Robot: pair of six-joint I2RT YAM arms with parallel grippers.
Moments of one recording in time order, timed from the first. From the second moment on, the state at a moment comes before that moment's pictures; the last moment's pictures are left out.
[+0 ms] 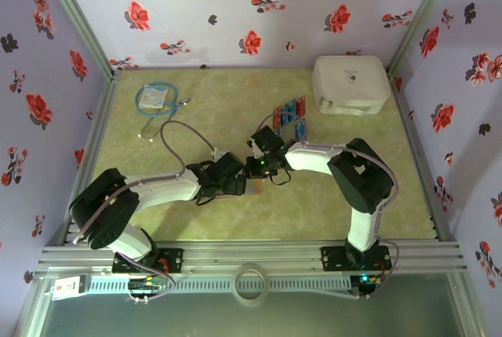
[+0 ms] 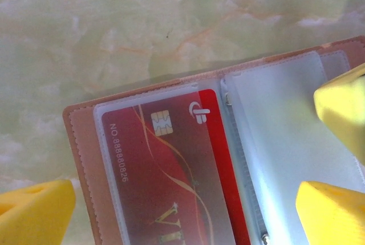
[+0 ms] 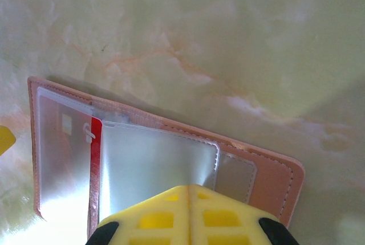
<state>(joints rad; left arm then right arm) -0.93 1.53 0.77 -0.37 -0.31 -0.69 0.75 1.85 1.05 -0.27 -0.34 0.56</state>
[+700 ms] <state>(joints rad) -0.93 1.56 0.75 -0.37 -0.31 -0.69 0.75 1.82 1.06 -0.27 -0.34 0.59</state>
